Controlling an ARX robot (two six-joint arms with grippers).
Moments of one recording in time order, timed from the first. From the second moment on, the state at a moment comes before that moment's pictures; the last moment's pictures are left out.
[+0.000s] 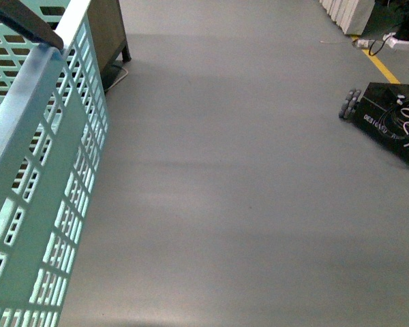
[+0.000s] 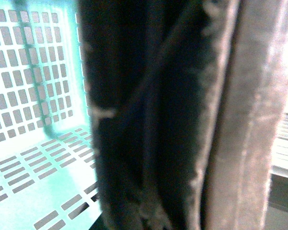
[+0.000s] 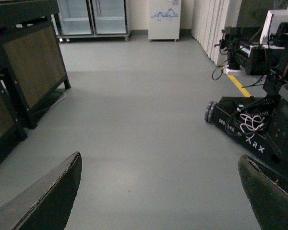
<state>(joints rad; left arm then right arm) -0.04 0.85 0.66 -0.19 -0.05 -1.56 0.00 0.00 0.02 0.00 0.00 0.00</state>
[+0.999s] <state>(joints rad) -0.04 0.85 0.66 -0.19 -0.05 -1.56 0.00 0.00 0.02 0.00 0.00 0.00</state>
